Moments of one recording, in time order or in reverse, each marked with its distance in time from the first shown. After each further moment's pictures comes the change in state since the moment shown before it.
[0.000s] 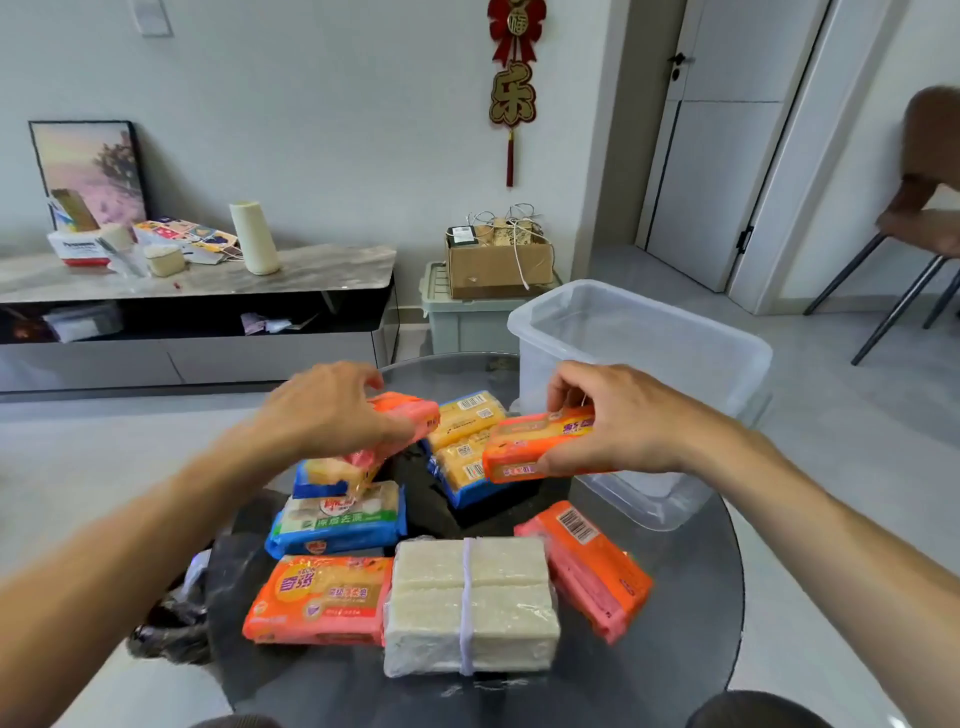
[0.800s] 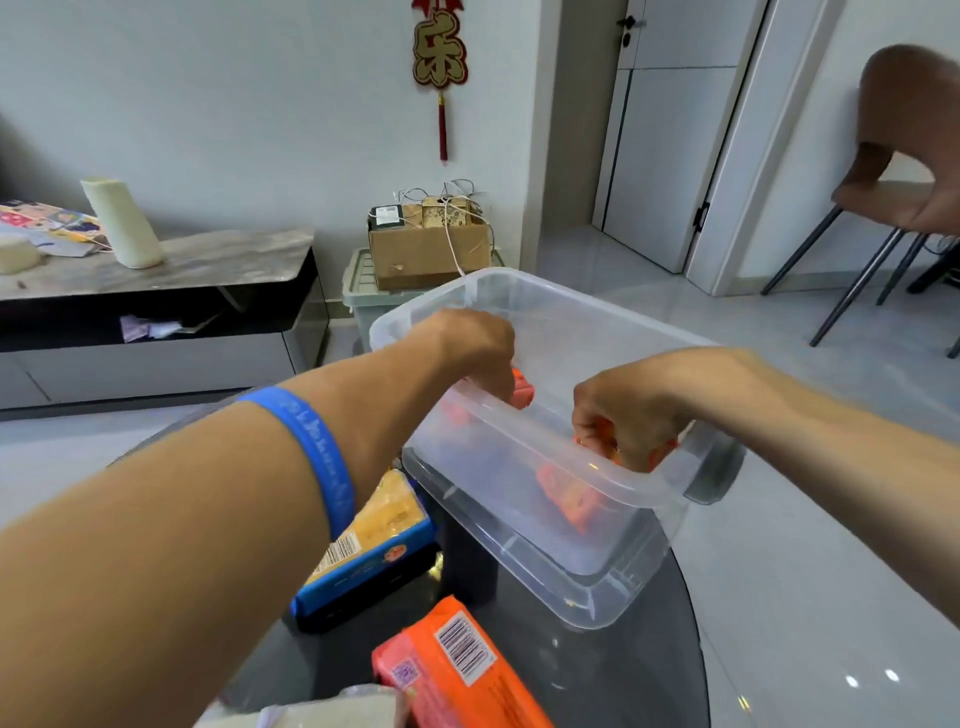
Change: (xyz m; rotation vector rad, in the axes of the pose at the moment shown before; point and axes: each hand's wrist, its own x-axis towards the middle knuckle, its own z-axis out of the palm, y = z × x) left_hand 0.216 0.211 0.084 0.401 -0.208 0.393; right_hand 0.099 0.161 -0.033 -0.460 -0.598 0.167
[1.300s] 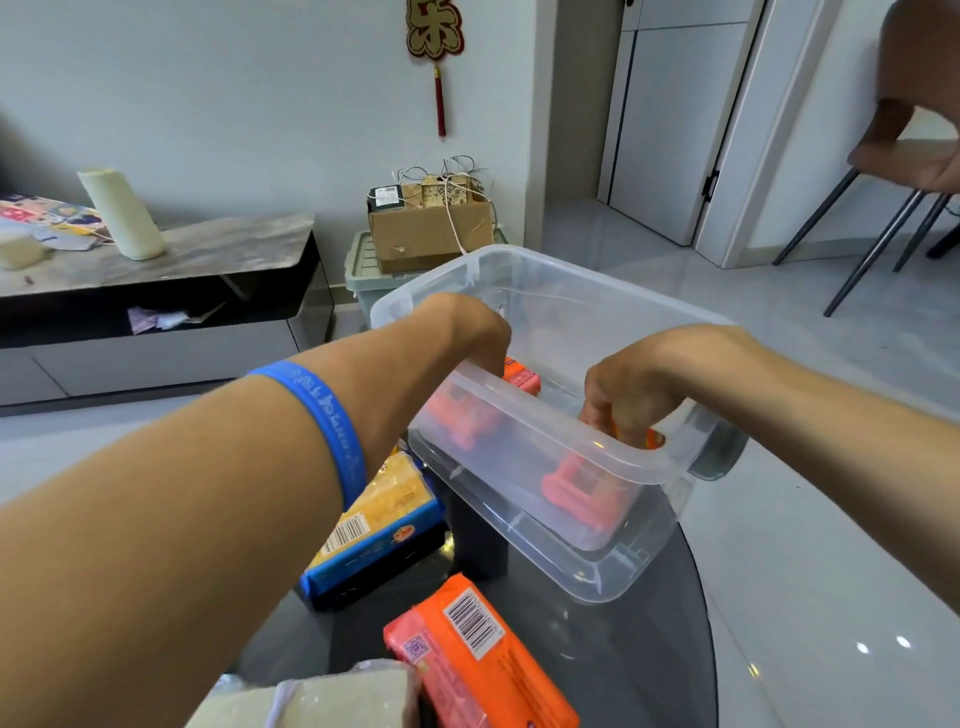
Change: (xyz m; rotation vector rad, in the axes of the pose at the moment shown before) left_hand 0.013 -0.001 0.007 0.139 -0.199 -0.033; right_hand 0.007 -0.011 -0.001 0.029 -0.170 0.002
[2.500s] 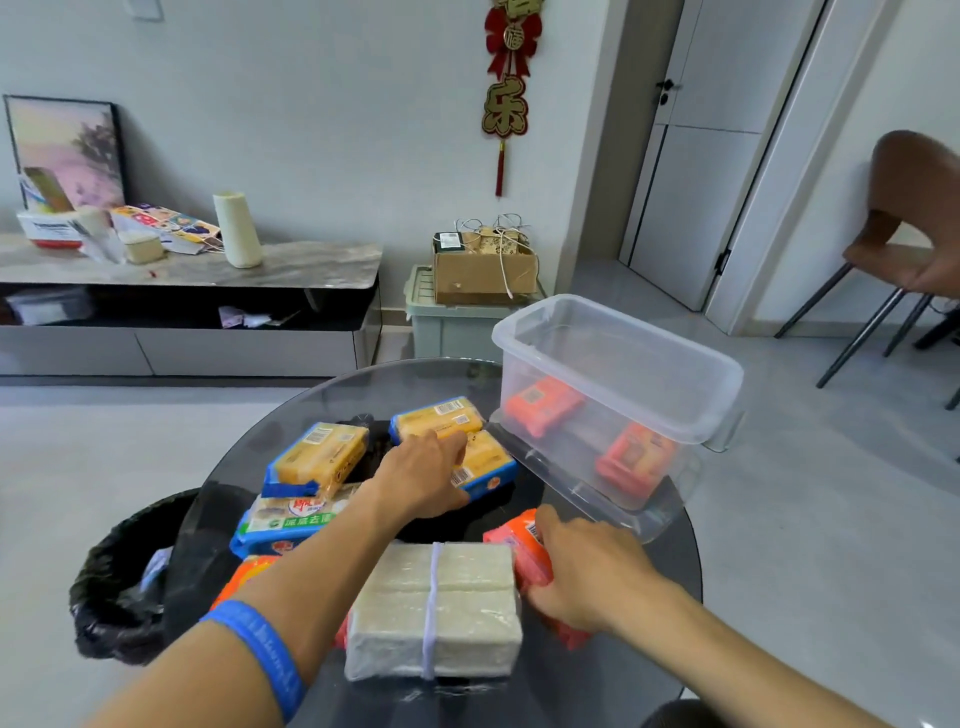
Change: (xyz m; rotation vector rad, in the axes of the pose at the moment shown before) left_hand -0.182 -0.039 0.164 -0.465 0.326 -0.110; right_hand -0.063 -0.168 0.150 0.085 0.633 0.087
